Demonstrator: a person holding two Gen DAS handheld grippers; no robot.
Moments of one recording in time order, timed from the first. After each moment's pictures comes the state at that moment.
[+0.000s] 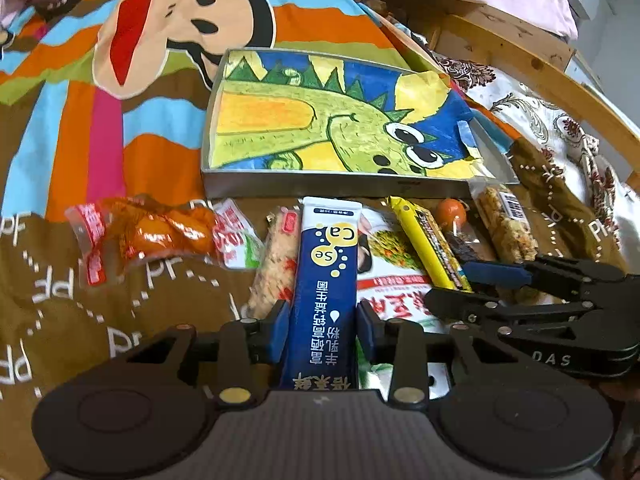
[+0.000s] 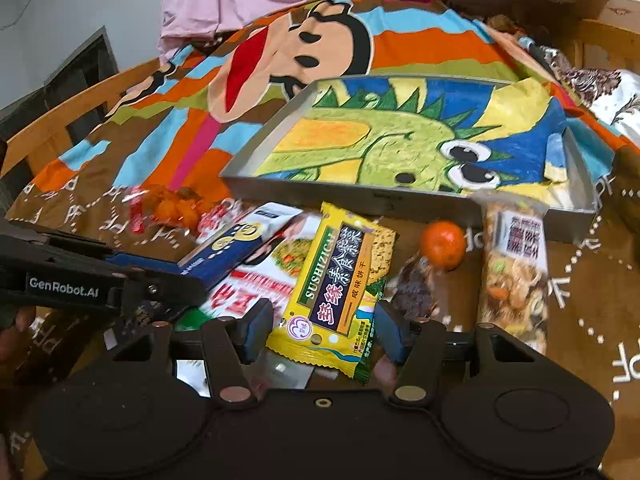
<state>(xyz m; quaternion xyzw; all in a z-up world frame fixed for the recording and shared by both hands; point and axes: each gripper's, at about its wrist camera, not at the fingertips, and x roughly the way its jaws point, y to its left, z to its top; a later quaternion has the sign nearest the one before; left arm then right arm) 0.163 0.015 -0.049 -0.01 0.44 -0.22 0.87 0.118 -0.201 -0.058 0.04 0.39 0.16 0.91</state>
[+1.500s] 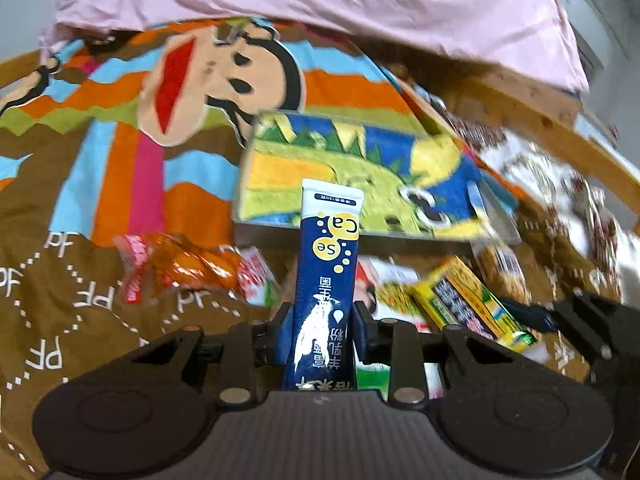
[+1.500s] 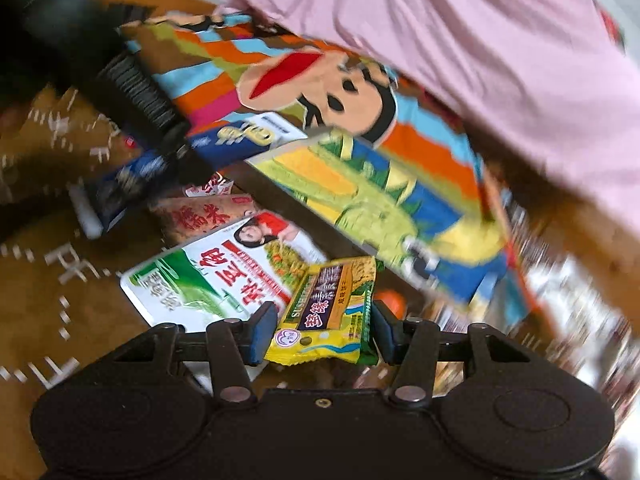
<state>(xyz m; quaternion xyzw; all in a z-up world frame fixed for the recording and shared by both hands) 0.135 0.021 -0.024 -0.04 0.35 -0.16 0.92 0.065 -0.143 -0.058 -0.29 0.25 0.09 0.92</state>
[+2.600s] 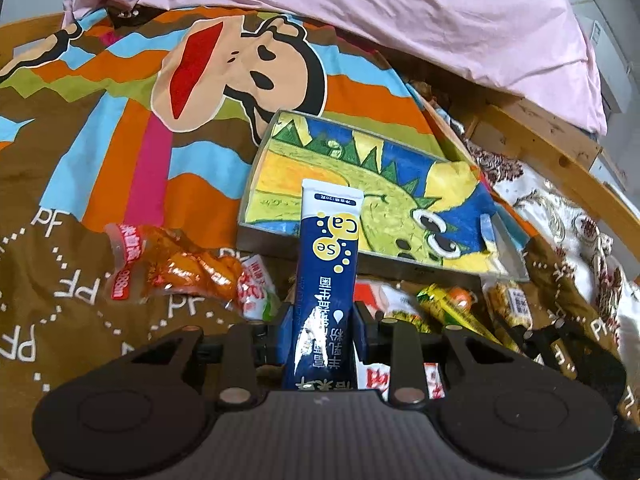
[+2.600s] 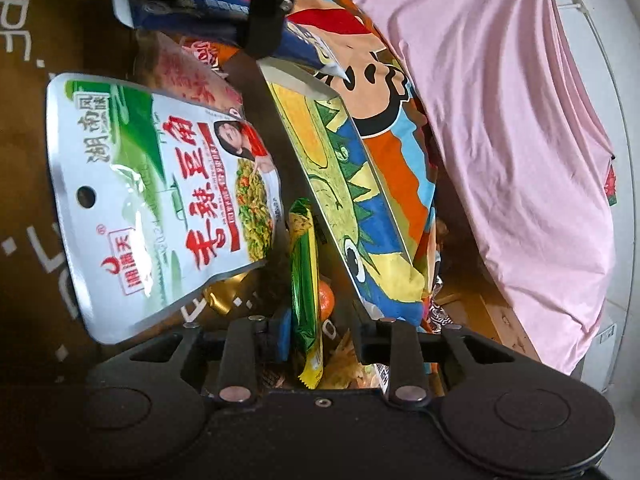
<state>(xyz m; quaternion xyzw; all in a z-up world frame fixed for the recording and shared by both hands) 0.158 0.025 -0.037 -0.10 0.36 -0.15 0.92 0.095 -0.129 -0.128 -0.53 0.21 -0.01 0.82</state>
